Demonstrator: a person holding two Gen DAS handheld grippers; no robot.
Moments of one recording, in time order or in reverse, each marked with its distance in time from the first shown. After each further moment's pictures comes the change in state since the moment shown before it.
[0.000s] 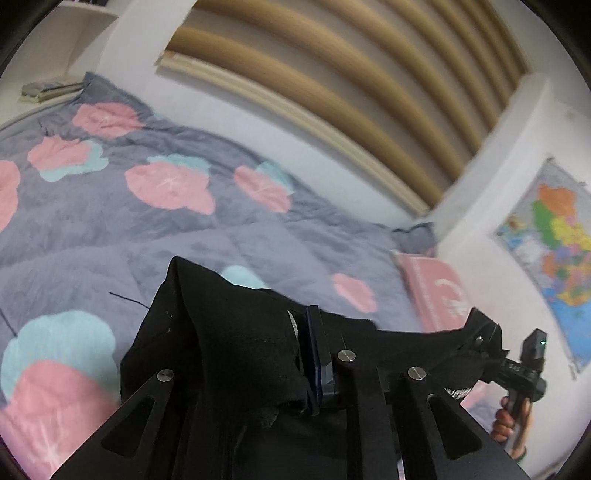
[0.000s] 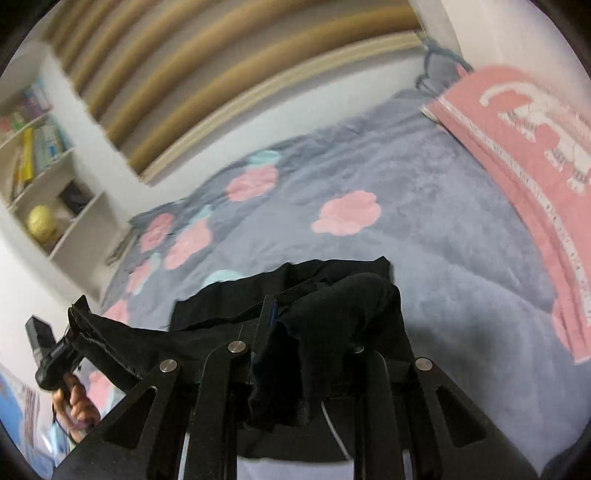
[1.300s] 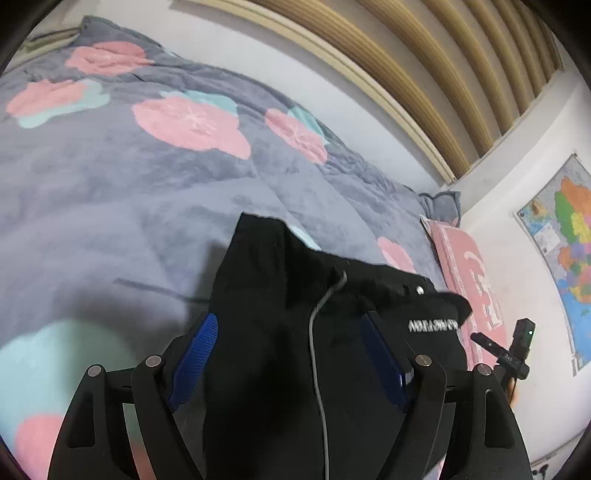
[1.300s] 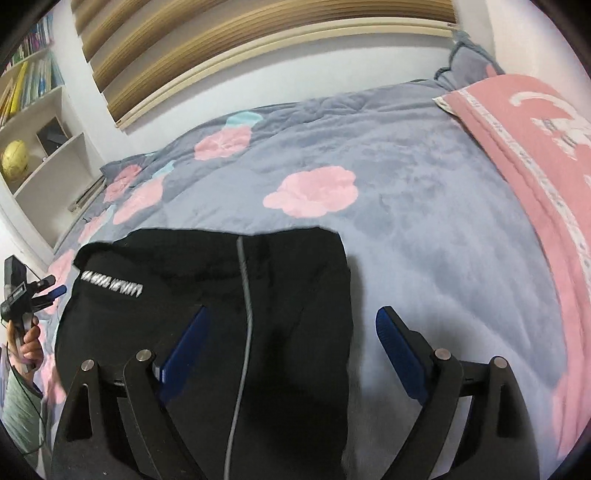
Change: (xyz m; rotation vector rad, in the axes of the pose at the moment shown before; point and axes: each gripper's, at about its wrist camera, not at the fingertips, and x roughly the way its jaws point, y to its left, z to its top) left arm 0.089 0.101 0.009 -0.033 0.195 -0.047; right arm 0.099 -0.059 0.001 -0.229 0.051 -0.032
